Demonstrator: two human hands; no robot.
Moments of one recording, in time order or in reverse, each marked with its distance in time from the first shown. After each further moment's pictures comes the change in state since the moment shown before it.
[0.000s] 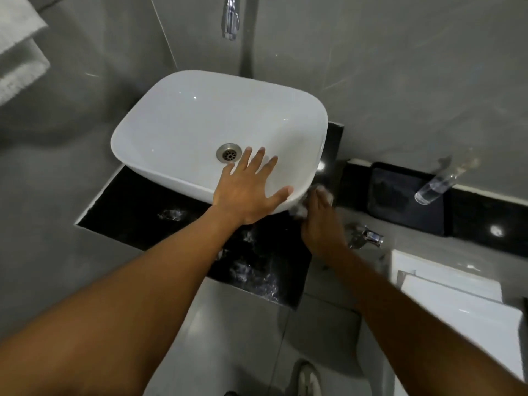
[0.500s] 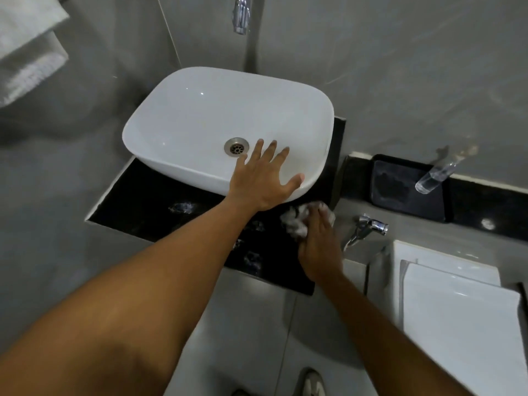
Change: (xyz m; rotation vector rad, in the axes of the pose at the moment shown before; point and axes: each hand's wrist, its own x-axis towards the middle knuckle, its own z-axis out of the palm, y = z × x) left_hand -0.002 0.000 0.002 -0.053 0.037 0.028; right_hand -0.070 -0.034 0.033 0.086 0.054 0.112
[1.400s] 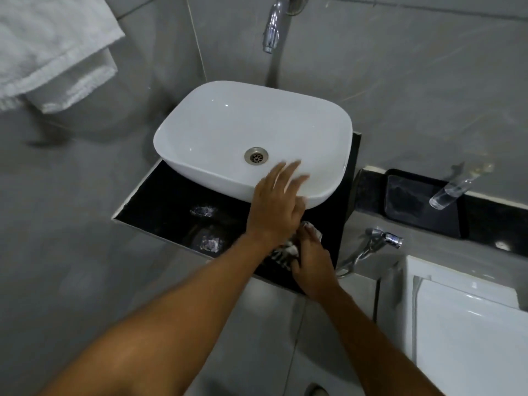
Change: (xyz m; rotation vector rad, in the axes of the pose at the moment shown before) left_hand -0.058 0.001 0.012 -0.207 0.384 0.154; right_hand -0.019 -0.050 -0.001 0.182 -0.206 -0.127
